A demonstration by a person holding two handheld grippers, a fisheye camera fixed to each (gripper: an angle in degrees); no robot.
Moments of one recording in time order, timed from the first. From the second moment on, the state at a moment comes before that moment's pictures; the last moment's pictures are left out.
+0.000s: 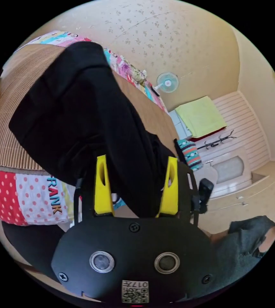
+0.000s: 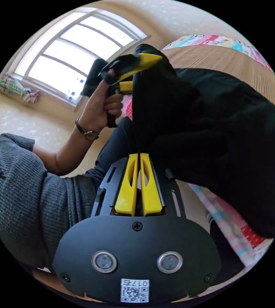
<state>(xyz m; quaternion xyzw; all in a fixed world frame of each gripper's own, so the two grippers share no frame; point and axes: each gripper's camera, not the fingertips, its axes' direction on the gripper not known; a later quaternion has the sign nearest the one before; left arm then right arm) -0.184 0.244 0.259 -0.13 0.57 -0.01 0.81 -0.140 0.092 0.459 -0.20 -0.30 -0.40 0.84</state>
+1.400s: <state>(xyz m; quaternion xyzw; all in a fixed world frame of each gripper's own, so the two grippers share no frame) -0.143 0.080 0.367 -0.02 0.38 0.11 0.92 -0.214 -0.163 0.531 -0.17 0.12 -0.19 0.96</state>
